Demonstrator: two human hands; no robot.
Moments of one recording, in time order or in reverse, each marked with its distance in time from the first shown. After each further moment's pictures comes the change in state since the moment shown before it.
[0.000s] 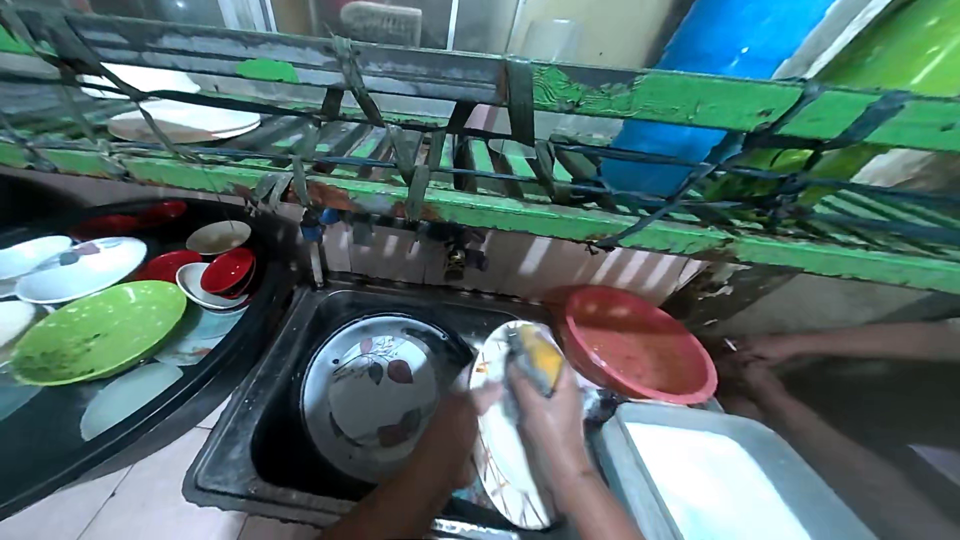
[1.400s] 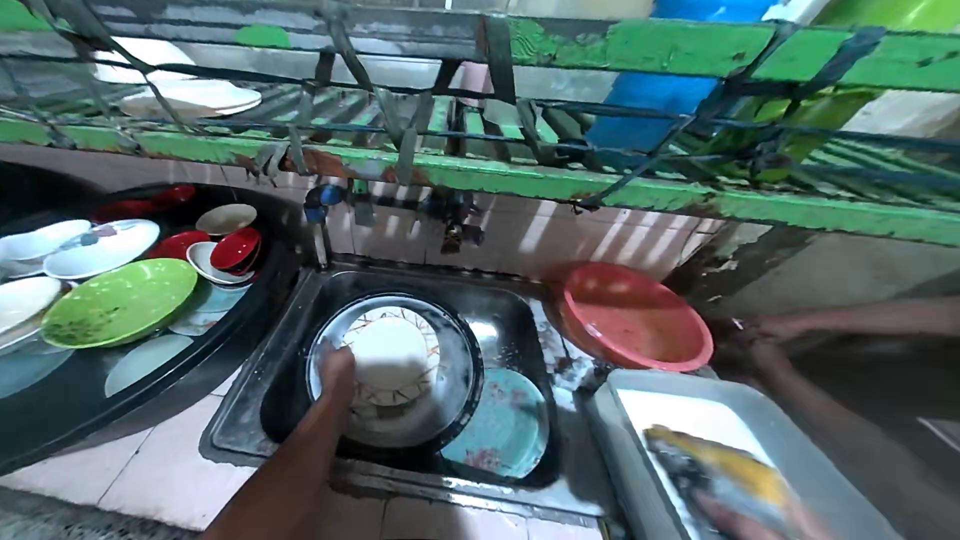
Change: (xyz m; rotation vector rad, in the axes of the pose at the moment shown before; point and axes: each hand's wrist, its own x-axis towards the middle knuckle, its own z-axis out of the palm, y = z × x) left_hand 0.084 -0.036 -0.178 0.796 0.834 0.054; right_hand -0.078 0.034 -0.192 0.004 -0.148 0.159
